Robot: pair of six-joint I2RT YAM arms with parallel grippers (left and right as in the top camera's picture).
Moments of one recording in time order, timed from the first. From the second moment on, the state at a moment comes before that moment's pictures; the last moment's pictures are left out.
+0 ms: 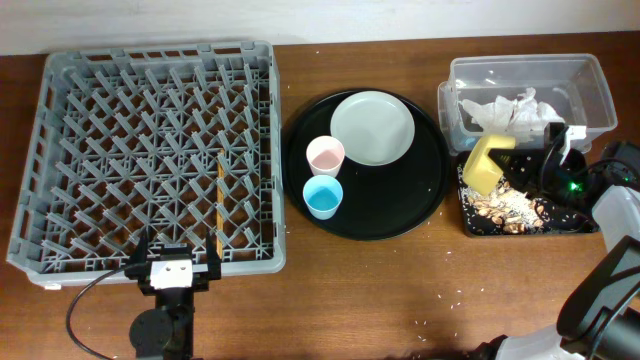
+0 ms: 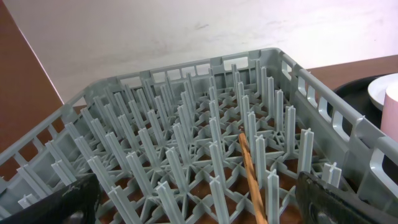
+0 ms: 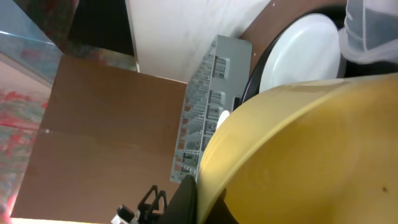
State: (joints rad) left arm 0.04 0.01 0.02 -0.08 -0.06 0.18; right arm -0.59 1.71 1.04 -0.59 -1.47 0.03
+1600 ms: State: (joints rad) left arm 0.04 0.01 0.02 -0.08 -0.06 0.18; right arm 0.37 1.67 1.38 -0.89 -0.18 0.21
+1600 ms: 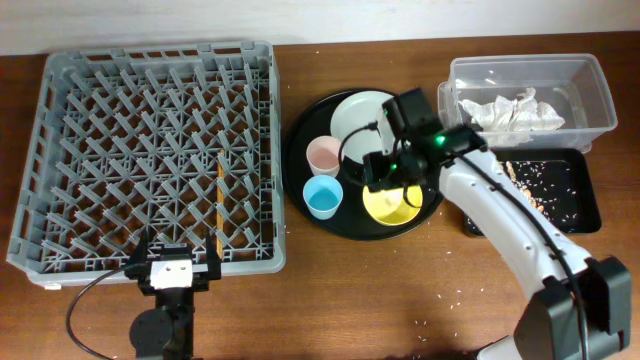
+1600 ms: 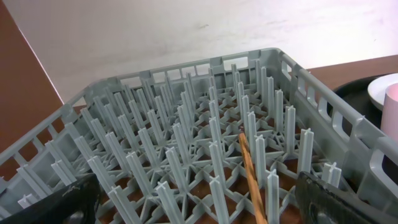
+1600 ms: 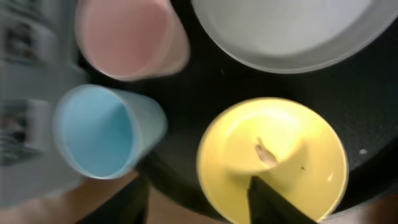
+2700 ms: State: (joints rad) left arm 0.04 0.01 0.02 -0.07 -0.06 0.18; right arm 0.48 1.89 1.40 -0.83 -0.30 0.24
